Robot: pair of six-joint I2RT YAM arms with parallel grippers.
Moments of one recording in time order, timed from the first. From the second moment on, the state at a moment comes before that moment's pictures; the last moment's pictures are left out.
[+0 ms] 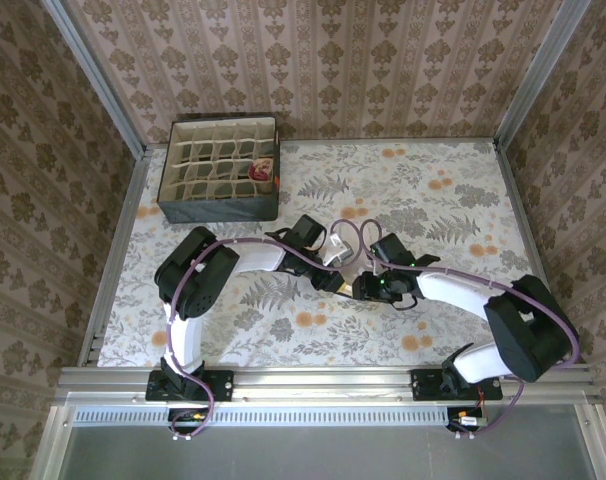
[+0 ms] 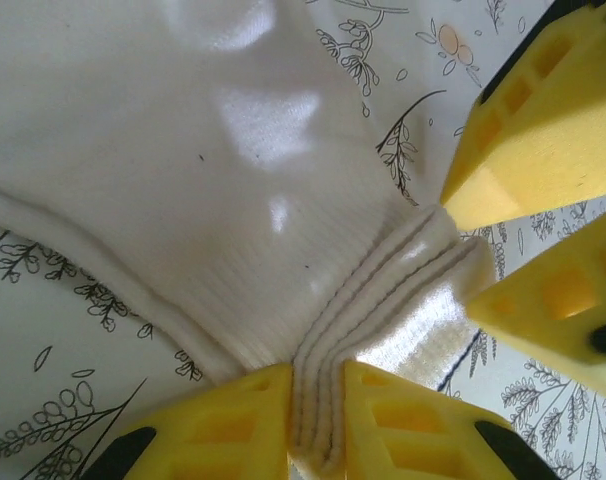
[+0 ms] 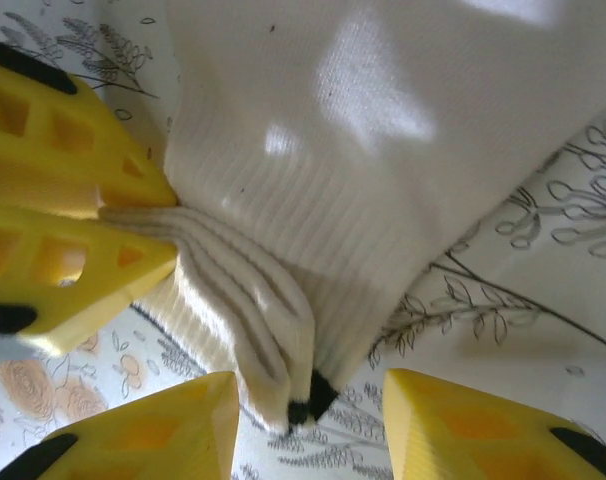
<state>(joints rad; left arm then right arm) -0.80 1.96 1.09 -0.16 0.66 0.08 0.52 1.44 0.65 -0.37 -0.24 0.58</state>
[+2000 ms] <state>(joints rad) -0.92 1.72 0.77 0.10 0.33 1.04 0.41 1.71 0.87 -0.54 -0.50 0.47</state>
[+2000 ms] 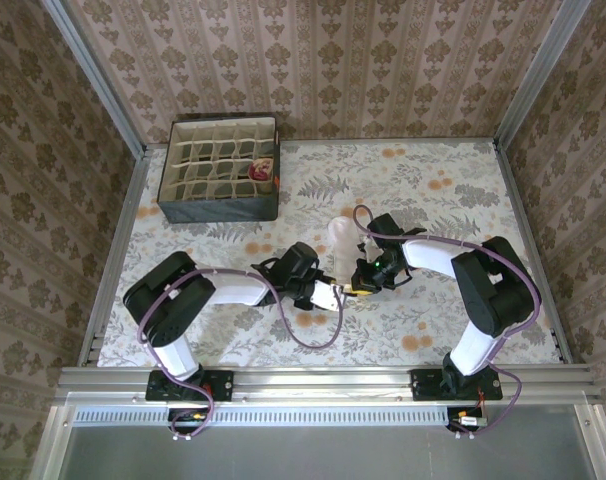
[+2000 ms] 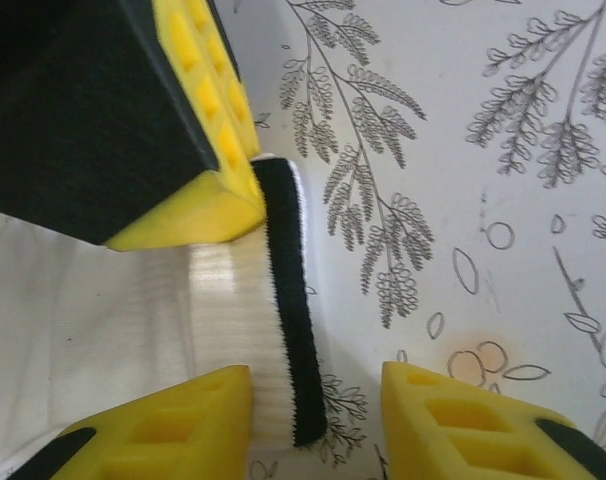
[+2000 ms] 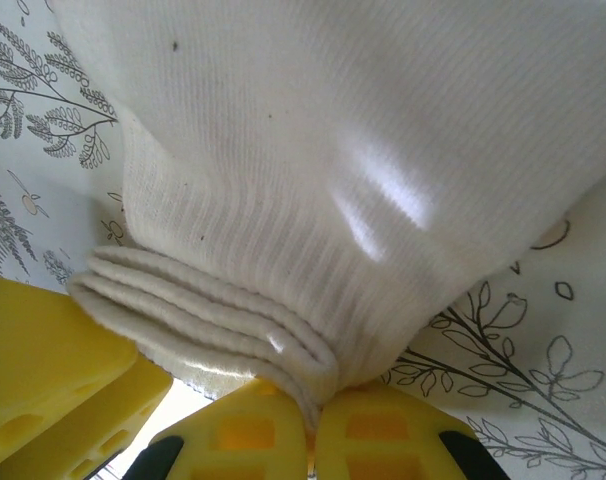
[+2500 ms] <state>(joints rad) -0.92 1.84 1.04 -0.24 0.33 1.03 0.42 1.67 0.83 -0.53 -0.48 0.43</state>
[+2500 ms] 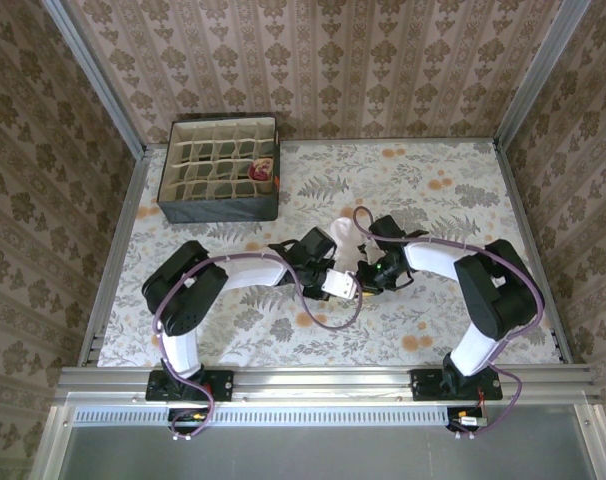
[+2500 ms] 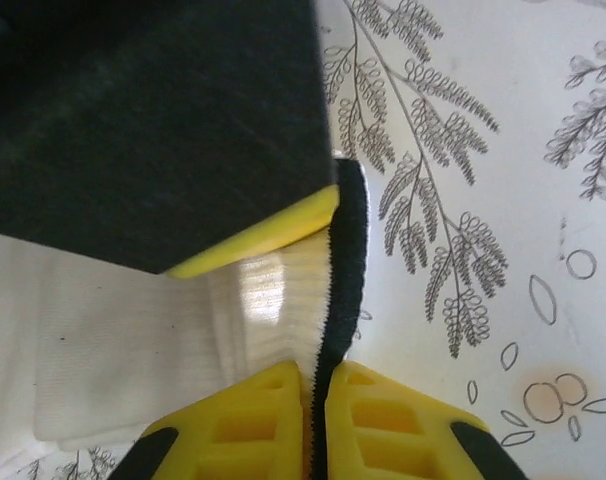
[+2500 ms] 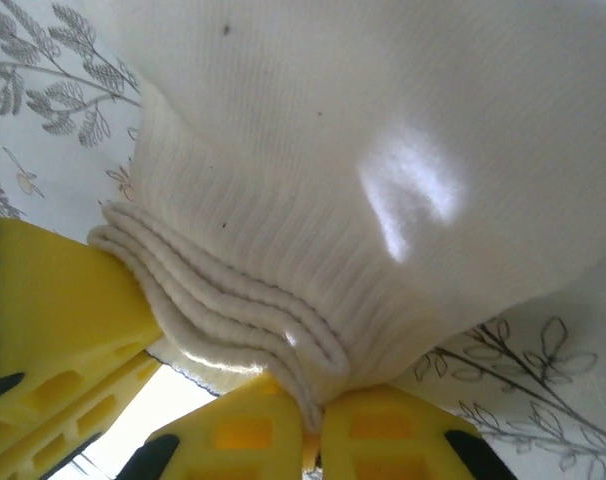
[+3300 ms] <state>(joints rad) -0.80 1.99 1.23 -0.62 0.85 0.61 0.42 1.33 0.51 -0.17 -0.59 0.46</state>
